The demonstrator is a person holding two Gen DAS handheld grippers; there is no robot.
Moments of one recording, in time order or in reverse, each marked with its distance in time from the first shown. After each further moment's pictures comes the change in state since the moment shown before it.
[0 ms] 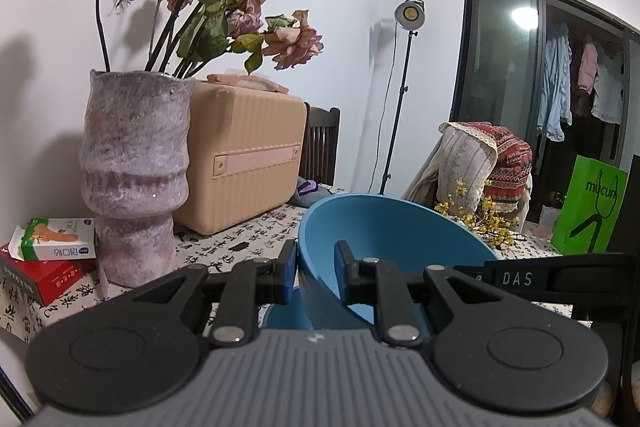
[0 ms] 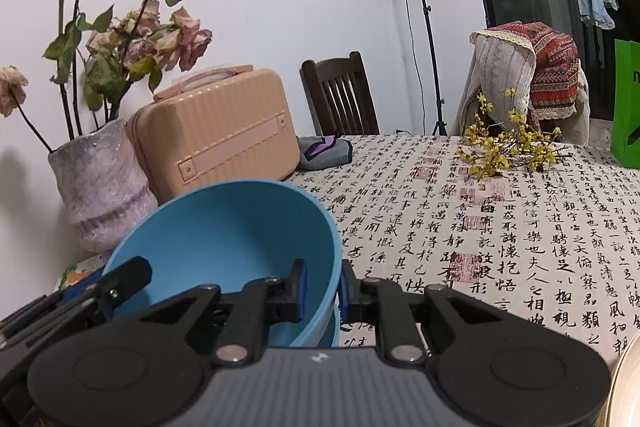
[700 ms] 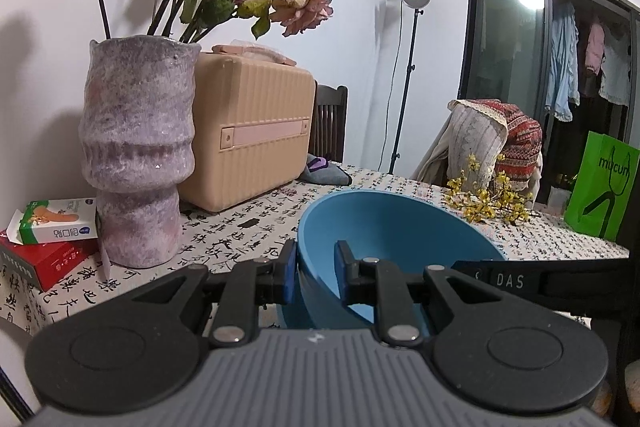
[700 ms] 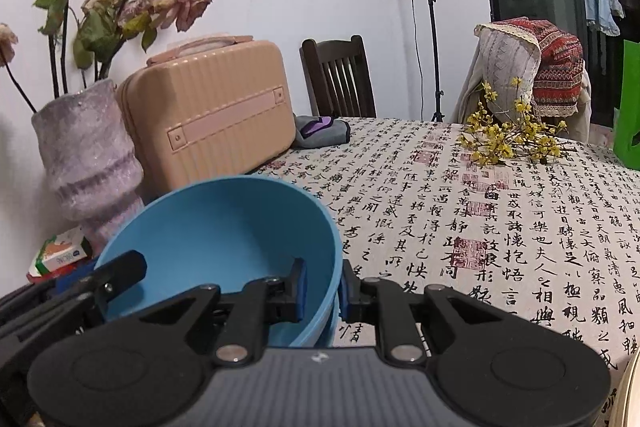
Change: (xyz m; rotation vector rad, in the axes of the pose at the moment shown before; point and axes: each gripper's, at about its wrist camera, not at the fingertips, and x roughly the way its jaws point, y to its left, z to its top) left arm 0.018 0.006 -0.017 0.025 0.053 0.025; right arm 0.028 0.007 -0.017 -0.054 0.041 -0.035
